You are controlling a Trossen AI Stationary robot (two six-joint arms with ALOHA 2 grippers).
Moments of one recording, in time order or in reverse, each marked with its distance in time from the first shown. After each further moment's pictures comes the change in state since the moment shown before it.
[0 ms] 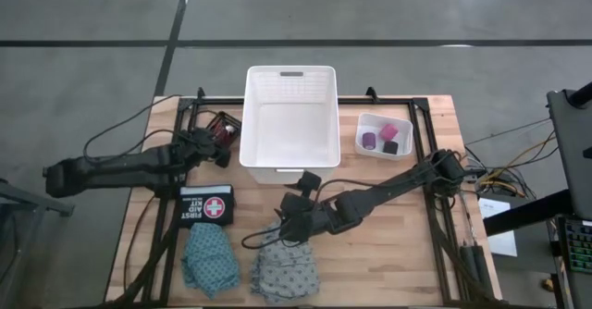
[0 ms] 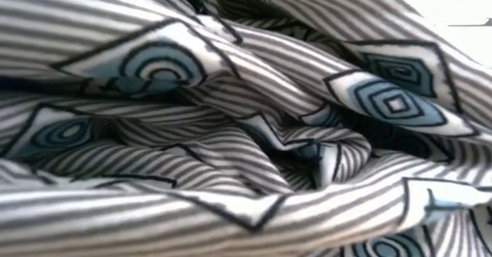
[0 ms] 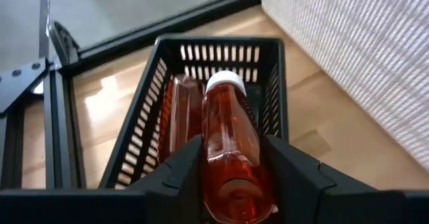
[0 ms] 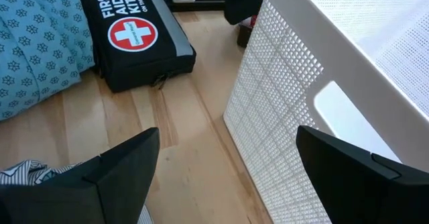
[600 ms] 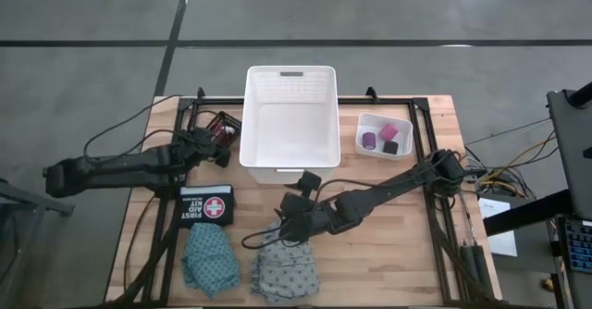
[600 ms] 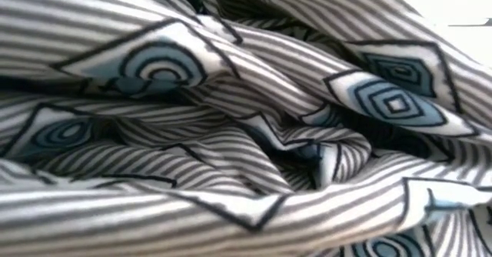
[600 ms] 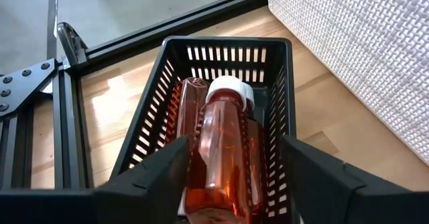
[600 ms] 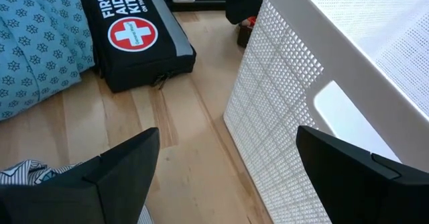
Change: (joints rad) left arm 0.000 0.000 0.001 -0.003 -0.023 0.000; right arm 0.000 0.000 0.000 0.000 0.000 0.000
